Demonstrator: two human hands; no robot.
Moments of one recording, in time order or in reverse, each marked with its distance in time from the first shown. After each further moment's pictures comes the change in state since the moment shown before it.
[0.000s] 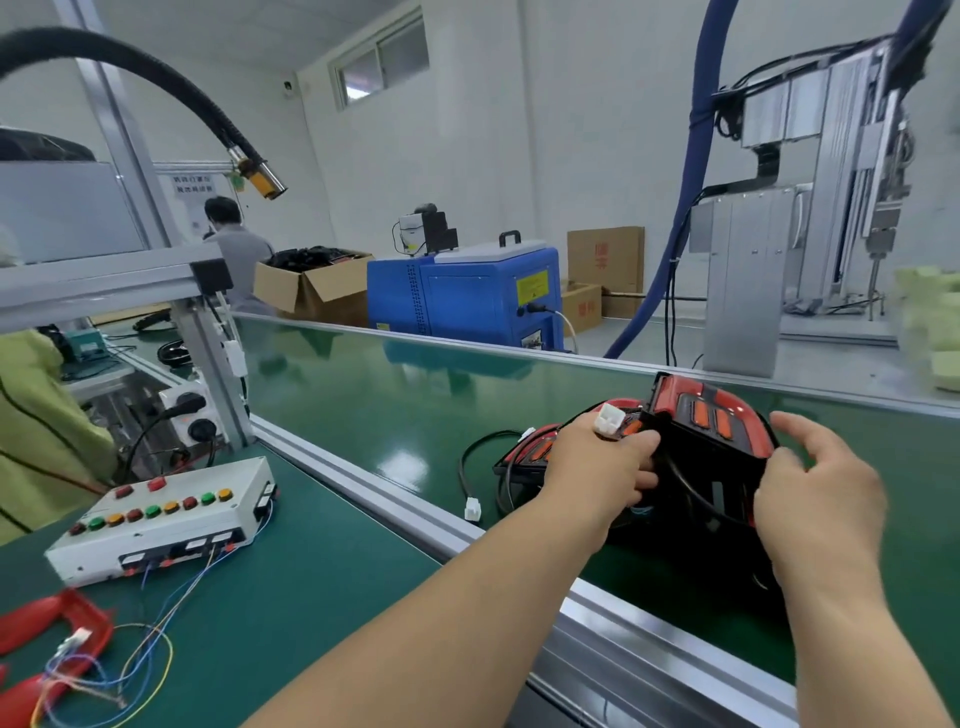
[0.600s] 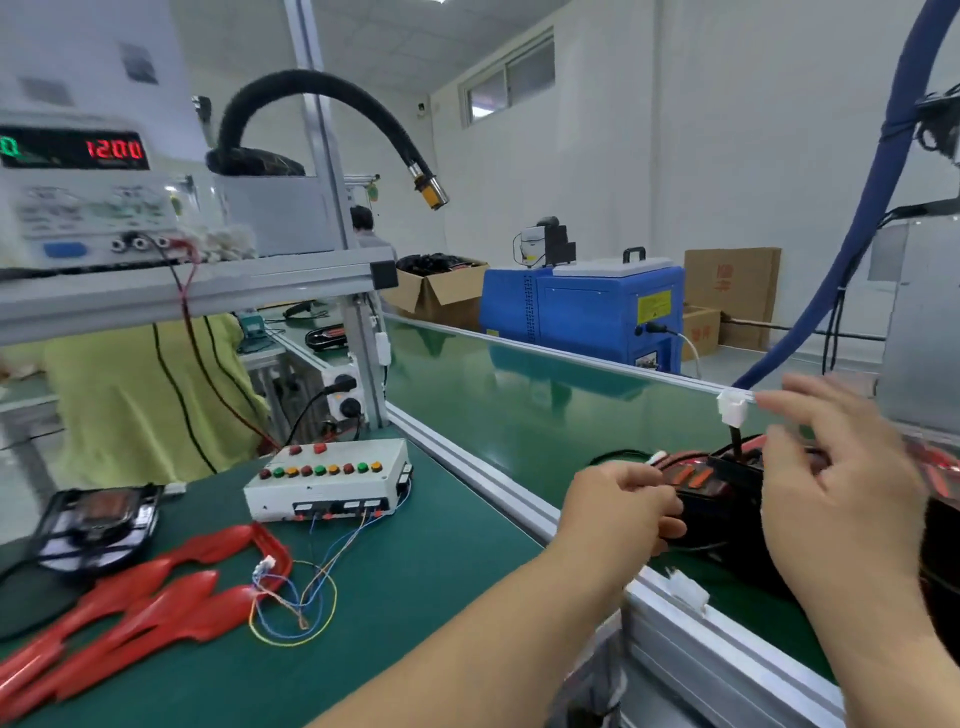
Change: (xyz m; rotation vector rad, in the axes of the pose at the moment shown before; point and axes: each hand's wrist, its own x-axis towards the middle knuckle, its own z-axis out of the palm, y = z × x) left_hand -0.062 -0.003 -0.096 -0.044 0.166 -0.004; right_hand -0.062 -0.060 0.067 0.071 -0.116 -0.654
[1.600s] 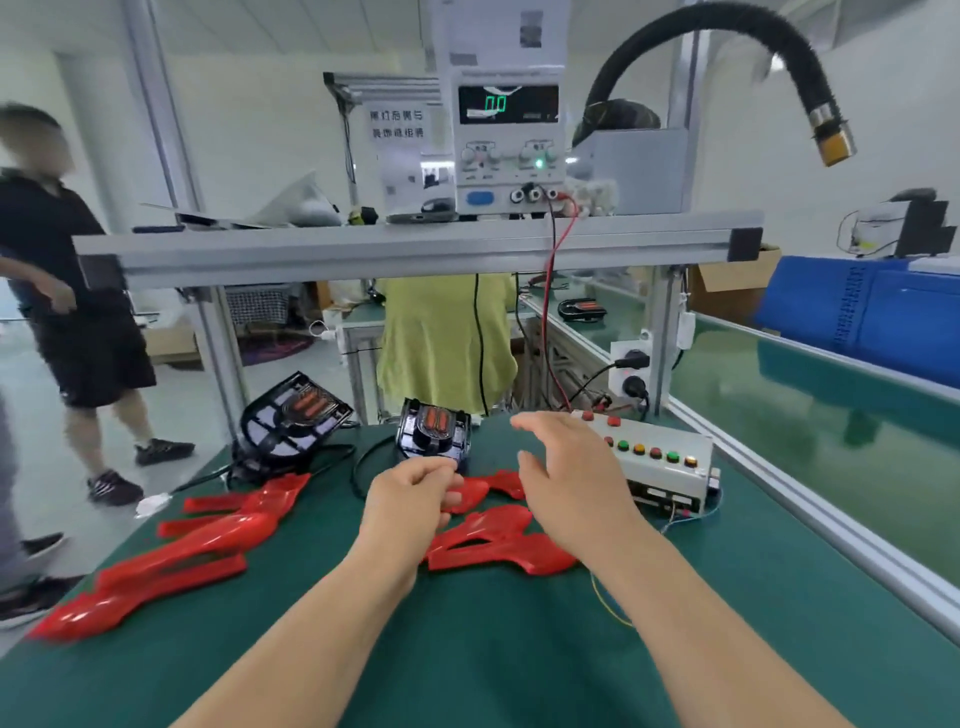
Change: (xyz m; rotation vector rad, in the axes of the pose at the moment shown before) left_hand -0.151 -0.057 -0.377 0.053 1.075 0.047; right_hand -0.160 -0.254 0.267 0.343 -0.930 -0.424
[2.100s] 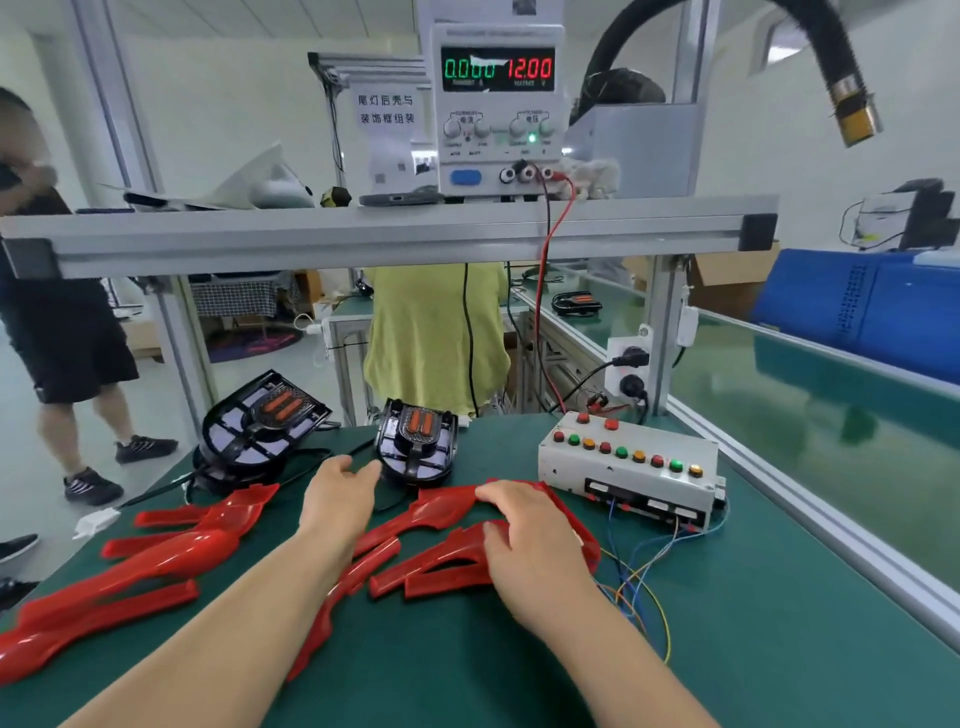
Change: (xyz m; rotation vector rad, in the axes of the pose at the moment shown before) left_hand 0.104 -0.046 -0.026 0.284 0.224 -0.101; right_hand -0.013 0.026 0.062 0.132 -0.180 0.080
